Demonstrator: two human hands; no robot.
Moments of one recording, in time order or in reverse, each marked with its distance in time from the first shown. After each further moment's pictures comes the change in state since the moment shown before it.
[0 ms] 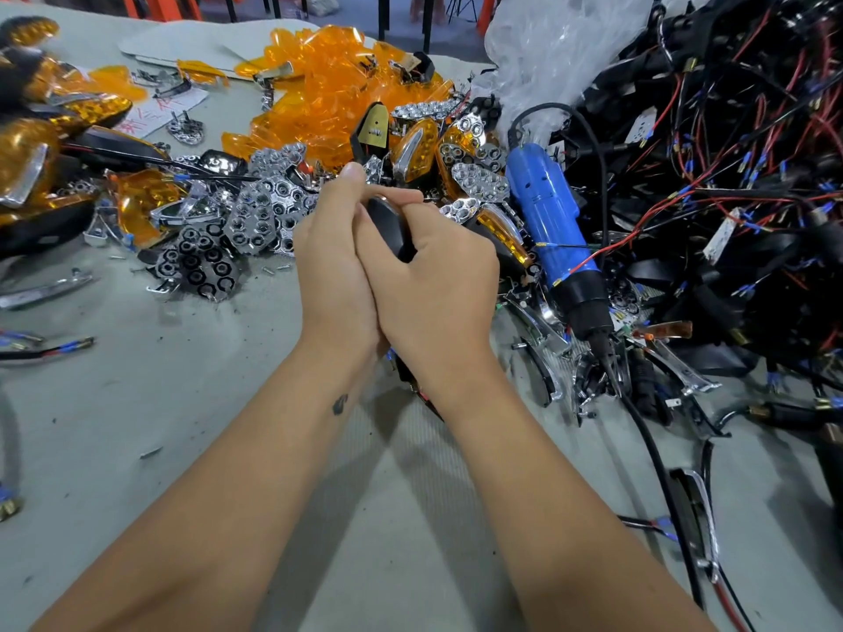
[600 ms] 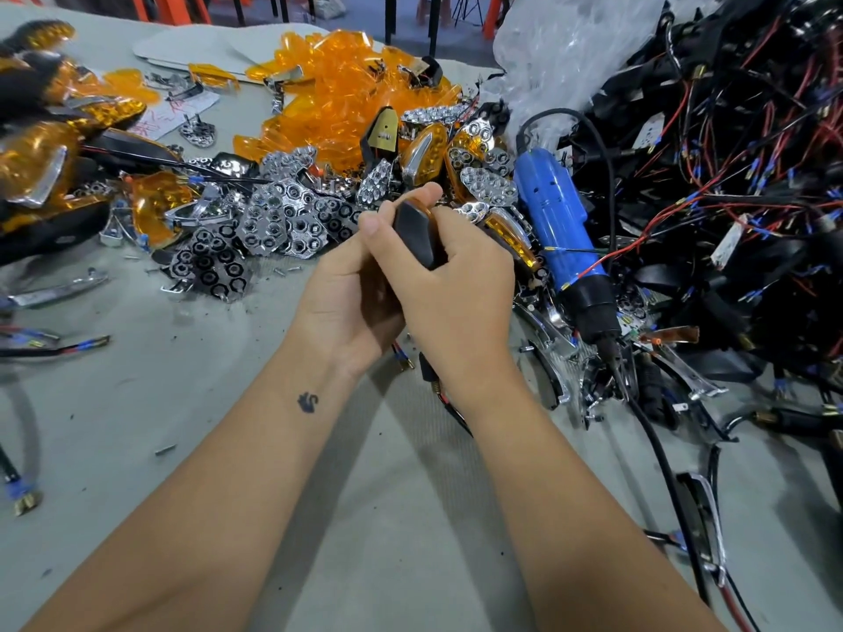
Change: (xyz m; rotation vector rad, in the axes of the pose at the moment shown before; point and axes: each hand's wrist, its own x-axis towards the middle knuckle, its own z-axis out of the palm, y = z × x) left_hand 0.005 -0.010 -0.022 -0.287 -0.336 -0.296; right_hand 0.001 0.014 -0.002 0.057 -0.013 0.038
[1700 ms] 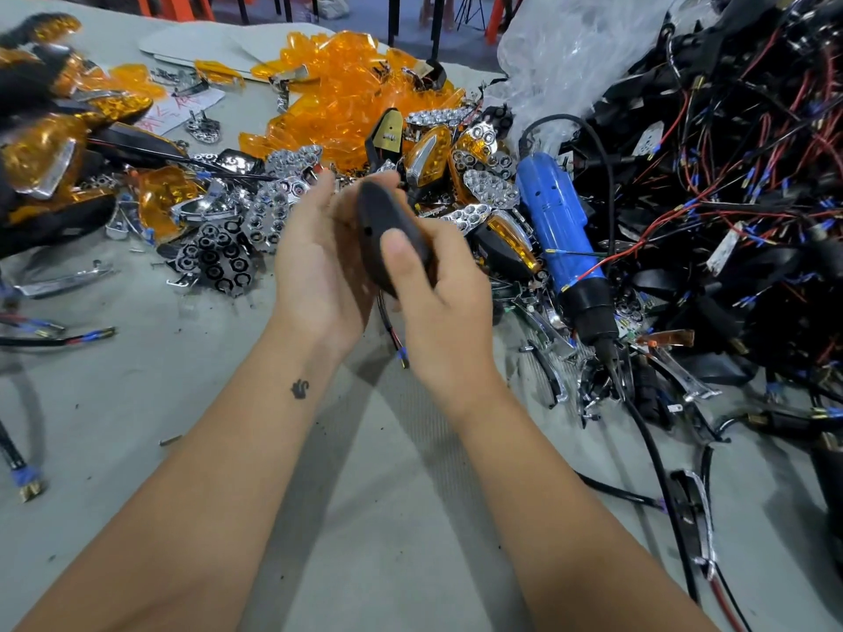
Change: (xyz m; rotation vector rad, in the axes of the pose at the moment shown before) left_hand 0.003 0.018 -0.003 0.174 0.192 0.139; right_hand -0.017 0.007 0.003 0.167 -0.159 0.028
